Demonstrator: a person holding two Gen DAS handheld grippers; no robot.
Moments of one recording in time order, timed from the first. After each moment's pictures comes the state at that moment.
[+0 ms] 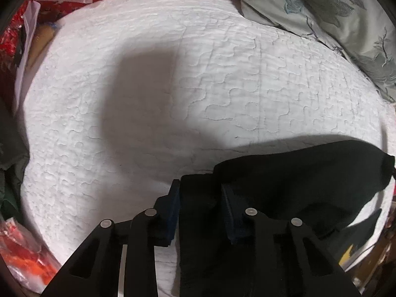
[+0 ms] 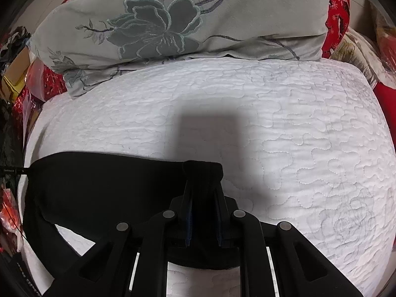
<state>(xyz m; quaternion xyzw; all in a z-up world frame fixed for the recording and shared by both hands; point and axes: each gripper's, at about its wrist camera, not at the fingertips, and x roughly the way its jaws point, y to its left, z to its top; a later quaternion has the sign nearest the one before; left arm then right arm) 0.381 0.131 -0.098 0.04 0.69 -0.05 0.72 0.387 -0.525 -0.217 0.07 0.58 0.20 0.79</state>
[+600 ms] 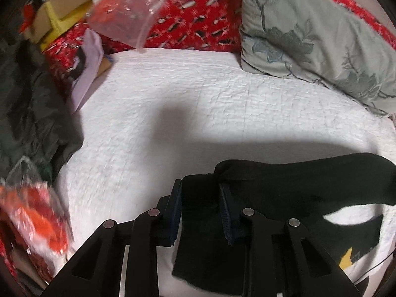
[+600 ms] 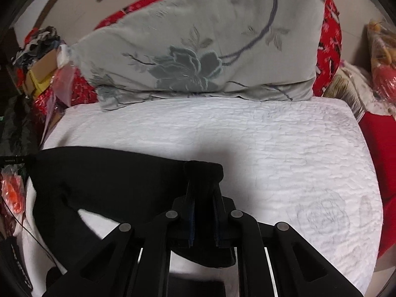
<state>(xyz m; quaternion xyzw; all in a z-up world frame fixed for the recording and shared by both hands) 0.256 0.112 0.011 0.04 0.56 0.02 0.83 0.328 -0.552 -0.143 0.07 0.49 0.24 0.84</state>
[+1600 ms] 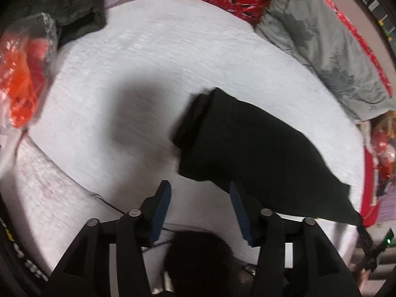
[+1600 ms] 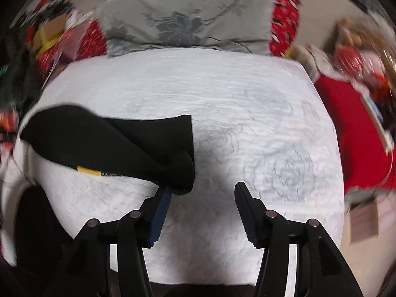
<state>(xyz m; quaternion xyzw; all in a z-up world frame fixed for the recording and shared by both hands) 0.072 0.186 -0.005 -0.16 0.60 -0.02 0.79 0.136 -0.644 -0.153 0.02 0.52 0.20 0.83</state>
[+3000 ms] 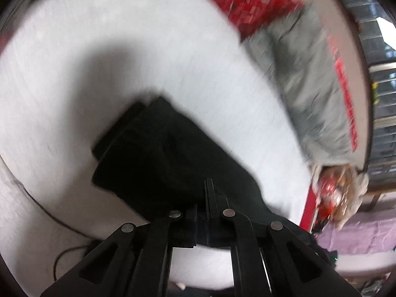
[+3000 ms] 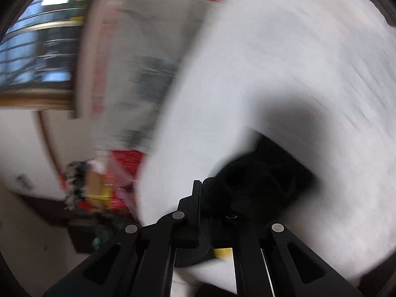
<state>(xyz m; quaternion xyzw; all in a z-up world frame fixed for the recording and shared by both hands) 0.129 0.204 -0.035 -0.36 0.55 -0.05 0.75 0.210 -0.636 -0.170 0.53 0.48 0.20 0.67</state>
